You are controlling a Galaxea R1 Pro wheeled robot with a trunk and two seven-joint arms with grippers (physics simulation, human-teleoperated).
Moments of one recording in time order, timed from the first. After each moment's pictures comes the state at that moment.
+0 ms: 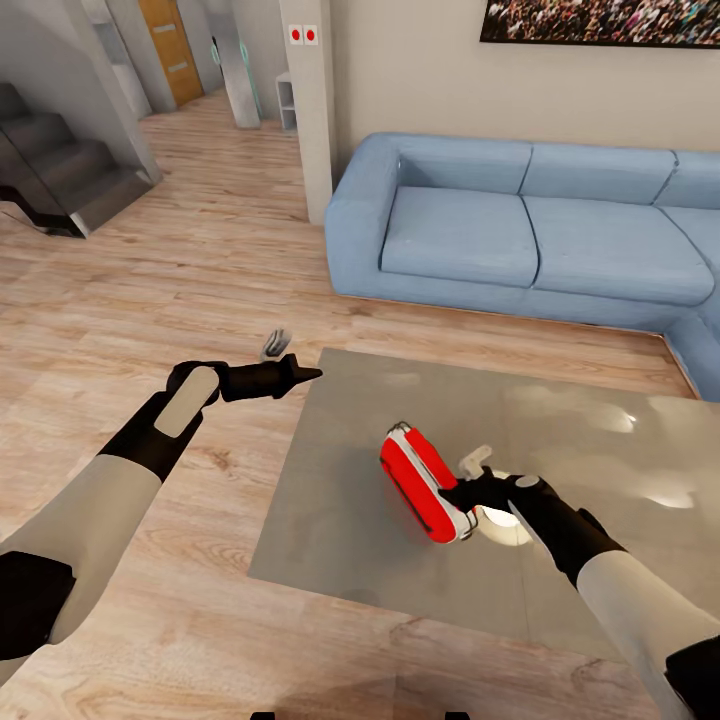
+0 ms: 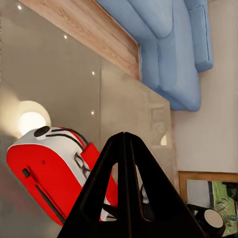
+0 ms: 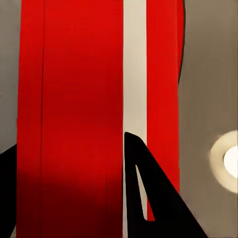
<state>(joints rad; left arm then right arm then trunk) -1.13 0.16 -0.35 -0.87 1.10 0.85 -0.27 -0.85 -0.21 0.39 -0.63 -0.01 0.26 0.46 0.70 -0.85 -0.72</state>
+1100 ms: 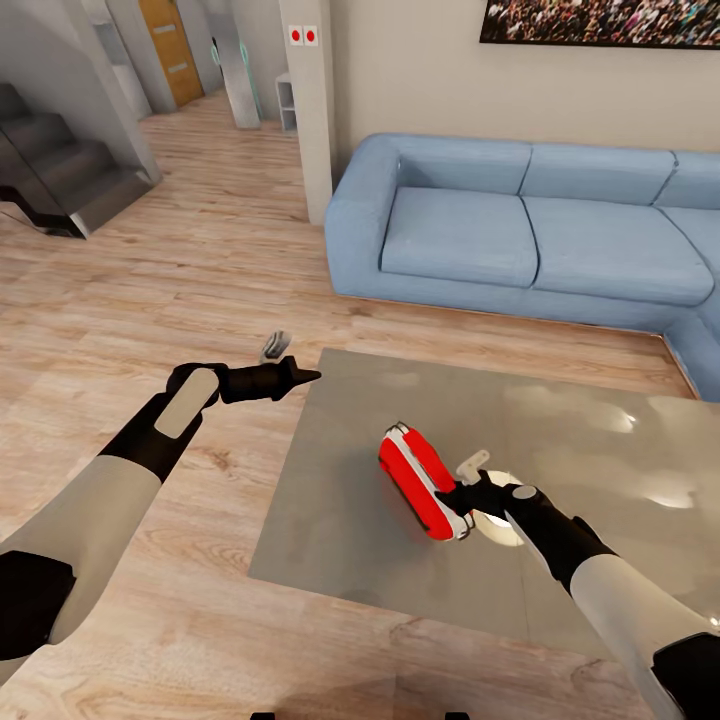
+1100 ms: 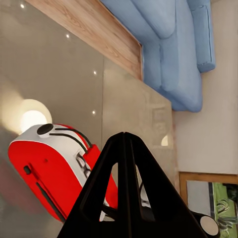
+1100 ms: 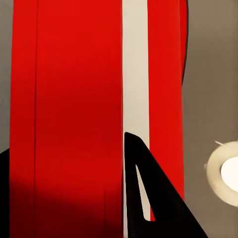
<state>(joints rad) -1.13 0.16 -0.35 -0.85 1.10 0.85 -0.27 -0.85 -0.18 0.39 -0.53 -0.01 0.13 0.43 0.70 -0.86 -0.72</state>
